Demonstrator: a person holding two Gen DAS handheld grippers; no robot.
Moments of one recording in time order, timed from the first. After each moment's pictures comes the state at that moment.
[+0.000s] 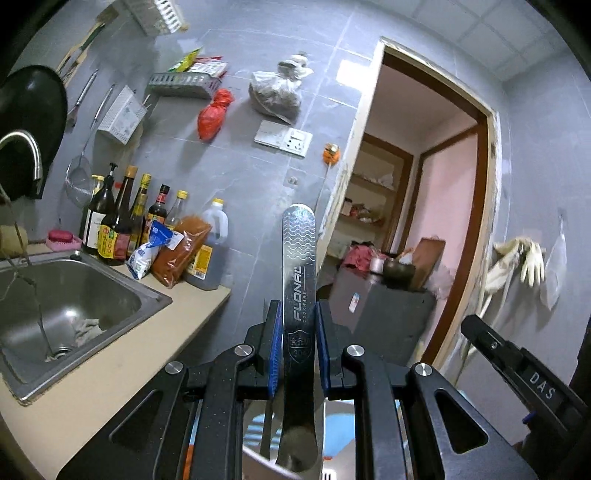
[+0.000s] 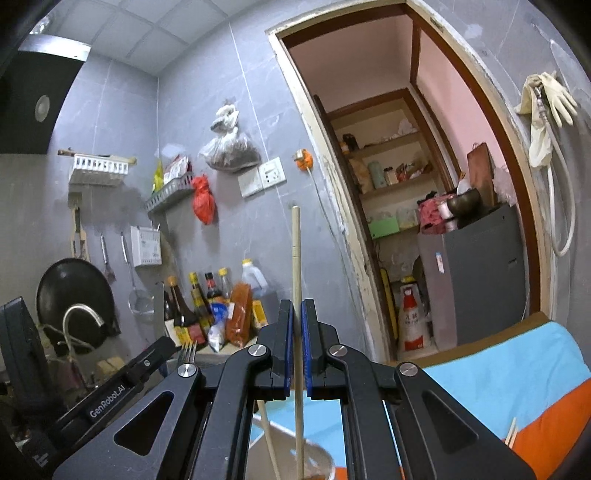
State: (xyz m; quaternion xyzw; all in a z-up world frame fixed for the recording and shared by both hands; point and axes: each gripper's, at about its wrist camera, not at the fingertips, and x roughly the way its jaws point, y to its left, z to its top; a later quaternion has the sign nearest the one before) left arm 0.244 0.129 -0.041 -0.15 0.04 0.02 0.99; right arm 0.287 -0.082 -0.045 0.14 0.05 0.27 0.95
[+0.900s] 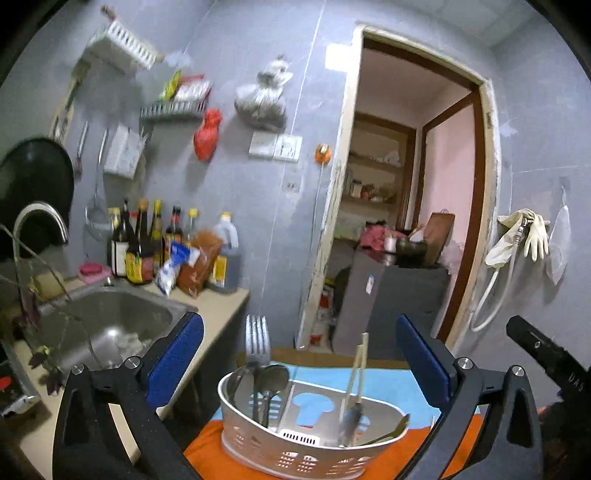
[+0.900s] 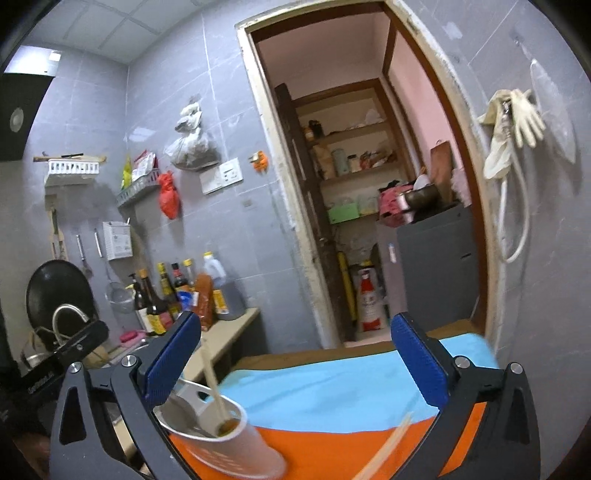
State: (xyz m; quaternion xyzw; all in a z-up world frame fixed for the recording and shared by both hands) left arm 0.191 0.059 0.022 -0.09 0.06 0.07 0.99; right arm 0.253 -0.172 0.009 0.11 0.10 0.21 0.97
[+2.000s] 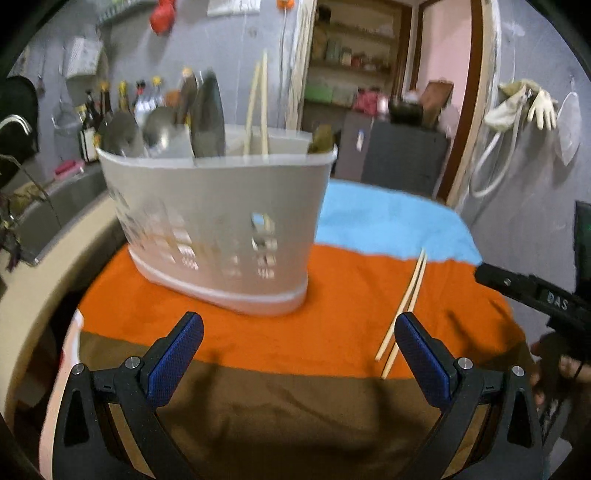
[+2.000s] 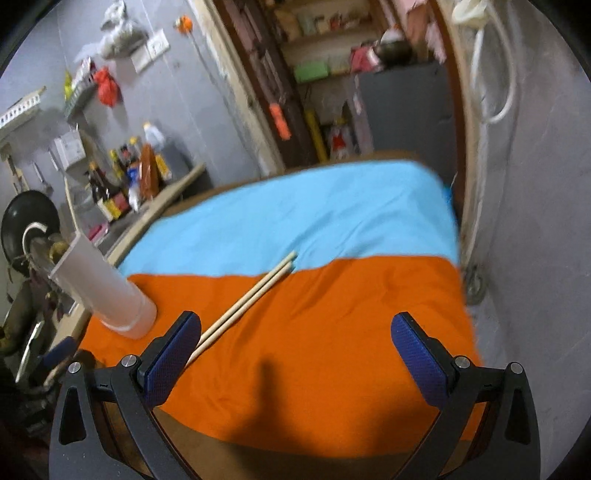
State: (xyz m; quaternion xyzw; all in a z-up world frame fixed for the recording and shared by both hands) left arm 0.235 -0.058 -0.129 -0.08 0.34 0.05 0.94; right arm 0.327 -0.265 -0.136 0.09 0.39 0.22 0.89
